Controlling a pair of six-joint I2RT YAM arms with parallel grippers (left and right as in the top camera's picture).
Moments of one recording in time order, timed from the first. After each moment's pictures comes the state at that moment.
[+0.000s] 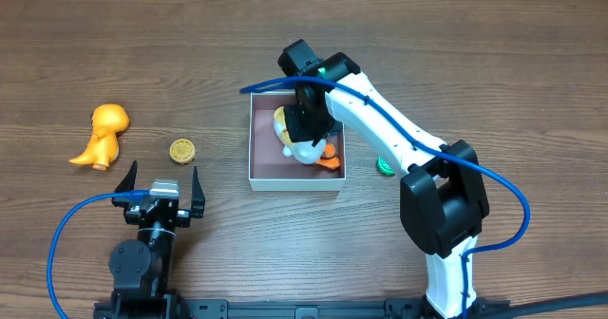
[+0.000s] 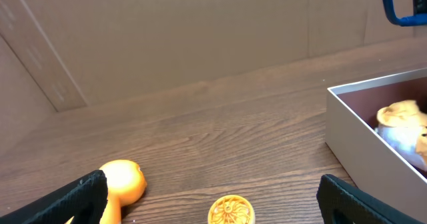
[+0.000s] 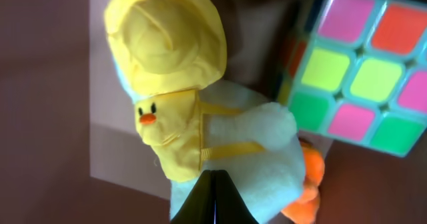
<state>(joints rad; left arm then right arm) 0.02 0.01 0.01 -0.08 0.01 0.21 0.60 2.12 1.78 -1.14 -0.10 0.36</state>
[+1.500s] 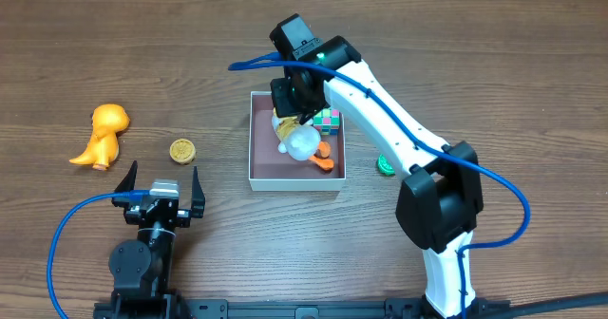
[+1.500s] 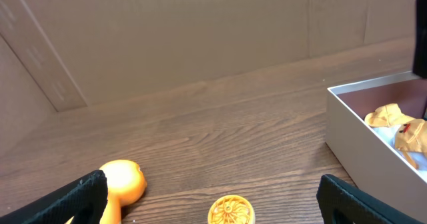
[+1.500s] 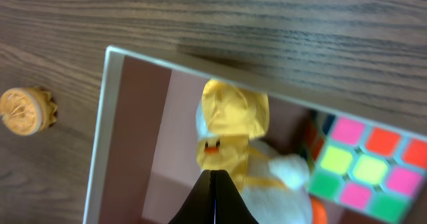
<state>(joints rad) 0.02 0.01 0.01 -0.08 0.01 0.21 0.60 2.16 1.94 -1.06 -0.12 0.36</state>
